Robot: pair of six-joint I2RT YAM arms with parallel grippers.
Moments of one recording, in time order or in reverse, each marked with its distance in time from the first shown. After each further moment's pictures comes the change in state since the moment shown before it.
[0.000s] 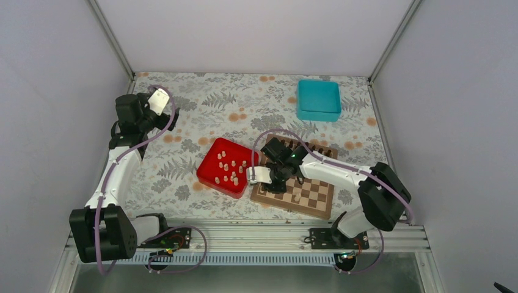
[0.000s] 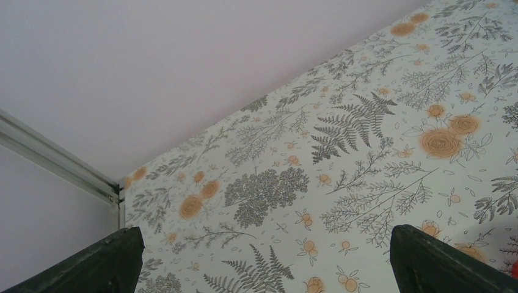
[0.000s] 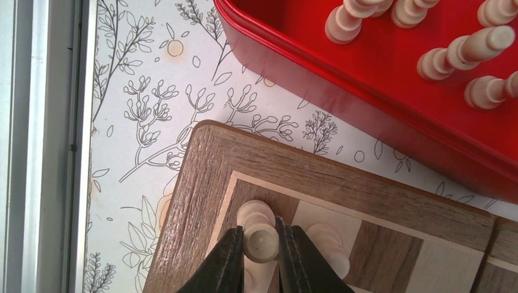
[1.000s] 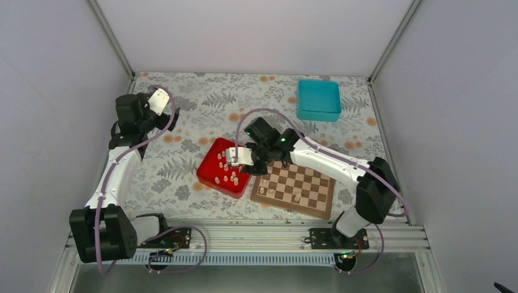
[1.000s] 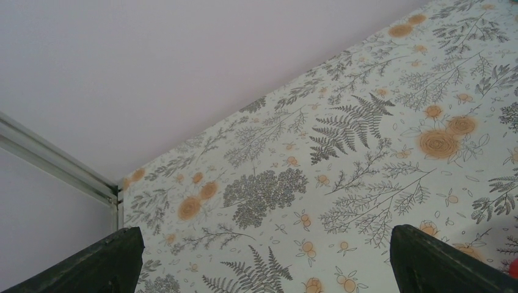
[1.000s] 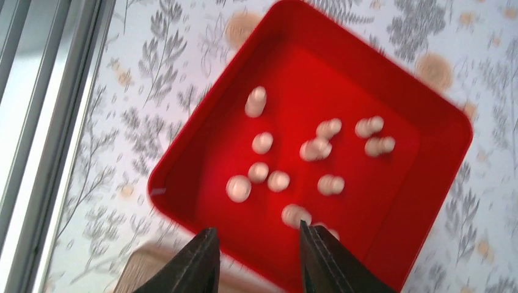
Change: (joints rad) left arm 0.000 -0.001 0.000 -0.001 0.004 0.000; right arm 0.042 0.074 0.314 -0.056 -0.023 -0.022
